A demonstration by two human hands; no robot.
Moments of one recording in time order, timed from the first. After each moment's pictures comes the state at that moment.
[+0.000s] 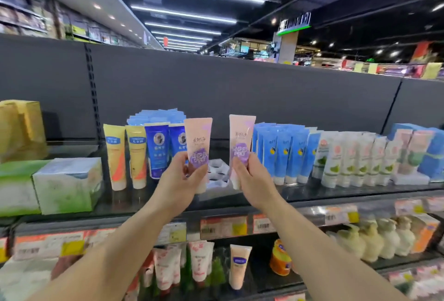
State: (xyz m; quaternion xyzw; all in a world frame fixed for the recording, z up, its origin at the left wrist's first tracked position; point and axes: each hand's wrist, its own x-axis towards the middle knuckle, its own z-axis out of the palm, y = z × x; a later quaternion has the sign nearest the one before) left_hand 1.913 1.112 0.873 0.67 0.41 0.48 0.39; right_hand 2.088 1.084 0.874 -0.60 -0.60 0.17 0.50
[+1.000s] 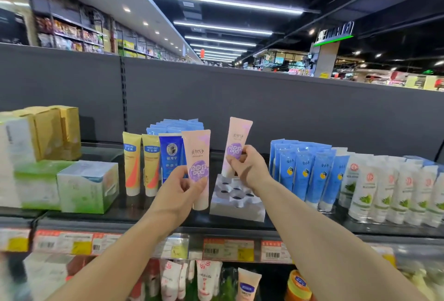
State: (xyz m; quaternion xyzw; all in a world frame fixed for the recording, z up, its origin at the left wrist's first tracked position) left_hand 1.907 1.114 0.870 0.62 0.45 0.52 0.37; right_hand 2.088 1.172 0.906 -0.61 -0.59 0.25 0.47
